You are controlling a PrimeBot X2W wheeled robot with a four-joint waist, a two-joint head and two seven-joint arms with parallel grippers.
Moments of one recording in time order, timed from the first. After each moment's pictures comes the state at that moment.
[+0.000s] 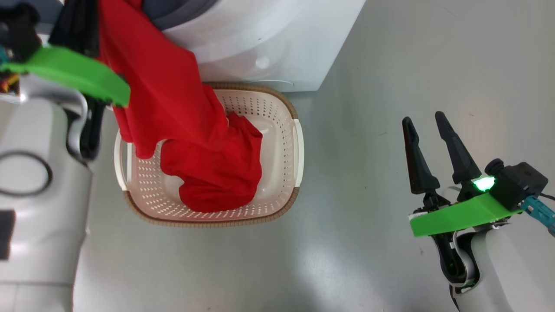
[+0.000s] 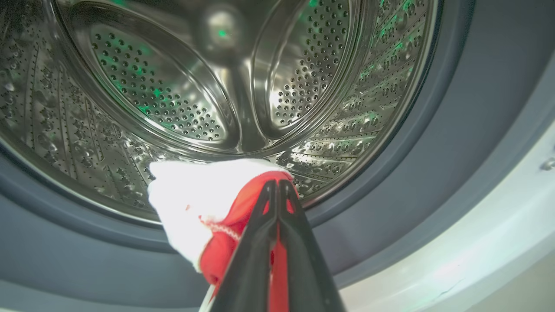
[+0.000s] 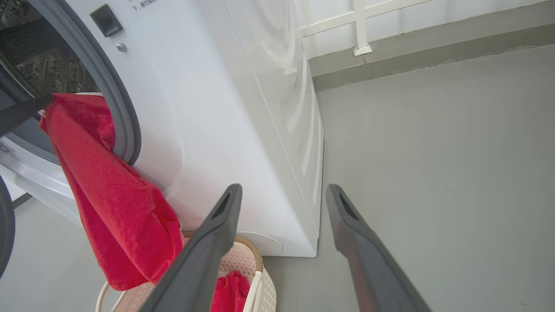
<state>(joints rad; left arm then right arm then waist) -1.08 0.19 -0.18 0.79 -0.39 -0.13 -0.25 -0.30 -0.05 0.08 0.19 0.44 0.13 -0.26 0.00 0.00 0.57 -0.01</state>
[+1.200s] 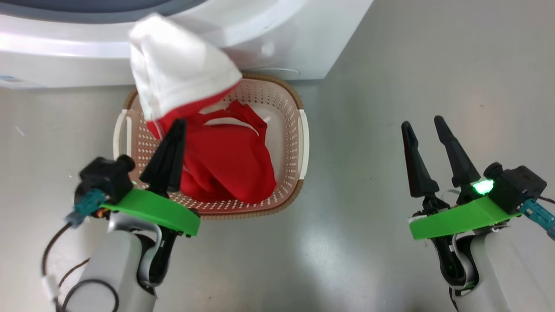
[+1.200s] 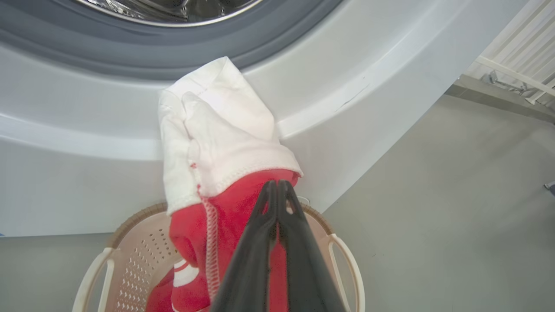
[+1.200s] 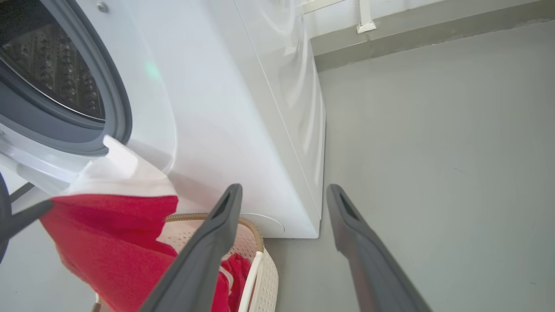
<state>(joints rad) -0.51 0.11 -0.21 0.33 -0.42 -0.09 -0.17 -0.29 -0.05 0.08 0.18 0.44 0.13 -0.26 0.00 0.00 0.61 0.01</state>
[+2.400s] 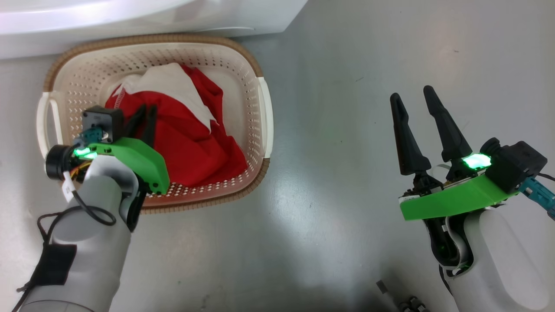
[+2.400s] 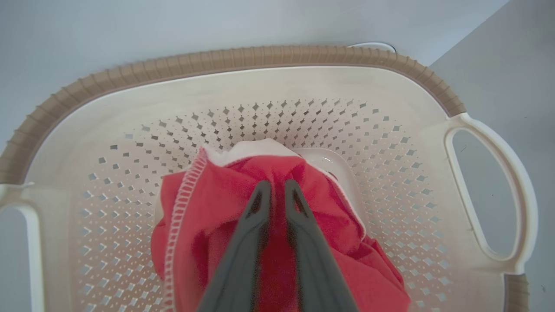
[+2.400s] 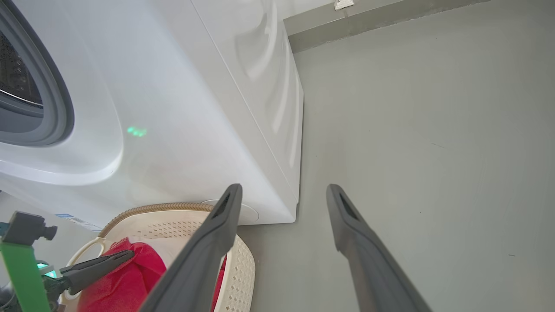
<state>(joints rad) -0.95 0.12 -0.33 1.13 -0.35 -0.12 -0.25 -0.38 -0.05 0.13 0.16 0.48 0.13 -0.26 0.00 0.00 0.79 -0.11</state>
